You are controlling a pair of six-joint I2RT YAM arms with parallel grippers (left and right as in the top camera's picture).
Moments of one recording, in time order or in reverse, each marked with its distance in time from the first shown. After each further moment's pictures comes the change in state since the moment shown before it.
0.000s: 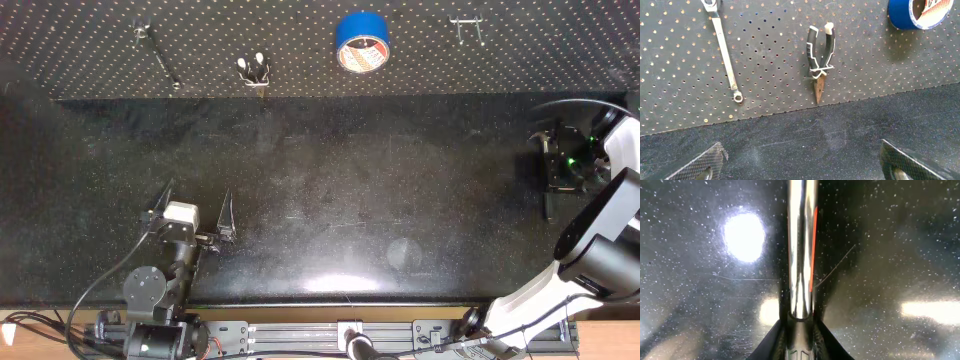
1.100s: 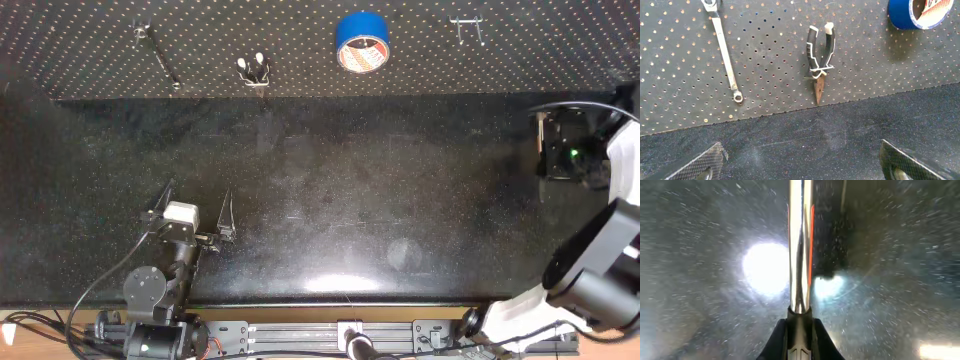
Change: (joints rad) left arm 0.000 0.000 0.000 0.000 0.000 0.000; right arm 0.026 -0.164 -0.013 -0.005 -0.166 0.012
